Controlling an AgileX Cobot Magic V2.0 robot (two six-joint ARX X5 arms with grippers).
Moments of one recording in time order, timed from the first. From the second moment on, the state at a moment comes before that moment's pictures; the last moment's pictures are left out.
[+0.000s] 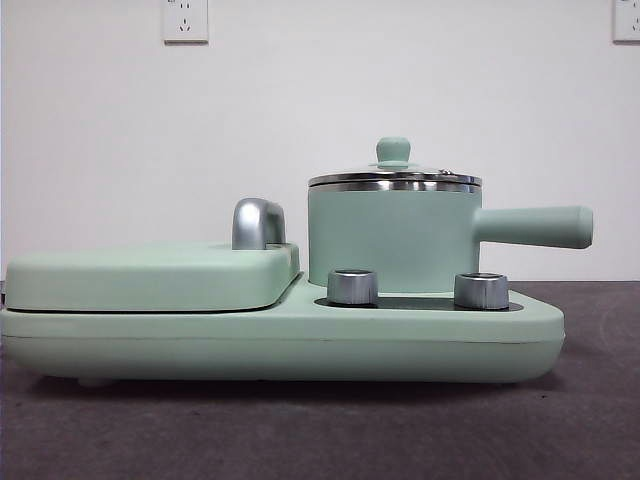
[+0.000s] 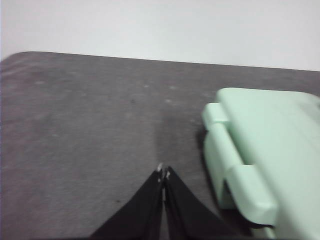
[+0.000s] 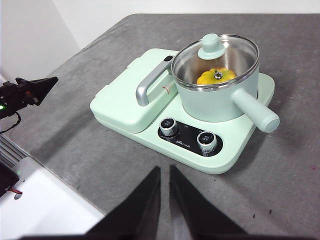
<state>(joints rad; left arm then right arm) 0.03 0.02 0.11 -0.22 0.08 -0.06 0.57 0.23 0.96 -1.09 -0.18 0.27</state>
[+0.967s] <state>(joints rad) -0.01 0.01 0.03 -0.18 -0.02 -0.10 0.57 0.23 0.96 -1.09 -0.18 0.27</state>
